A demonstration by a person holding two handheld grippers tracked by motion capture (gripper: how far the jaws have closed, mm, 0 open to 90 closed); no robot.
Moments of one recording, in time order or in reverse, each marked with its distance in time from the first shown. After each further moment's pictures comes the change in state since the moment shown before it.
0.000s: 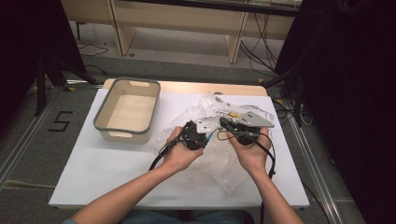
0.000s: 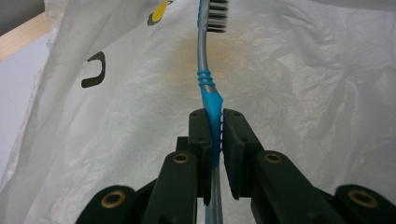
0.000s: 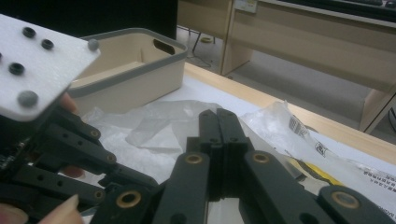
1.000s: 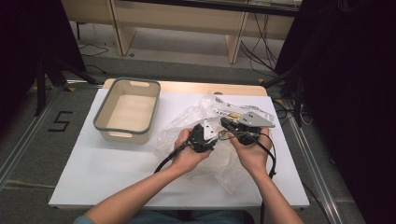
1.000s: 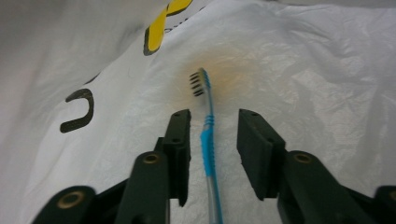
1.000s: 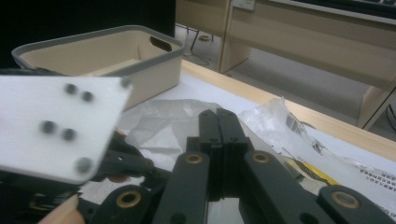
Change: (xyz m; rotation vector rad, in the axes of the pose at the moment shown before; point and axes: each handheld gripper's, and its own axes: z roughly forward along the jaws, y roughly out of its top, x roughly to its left) left arm -0.010 -0.008 0.026 -0.125 0.037 0.085; right arm -0.003 -0.003 0.000 0.006 -0.008 0.006
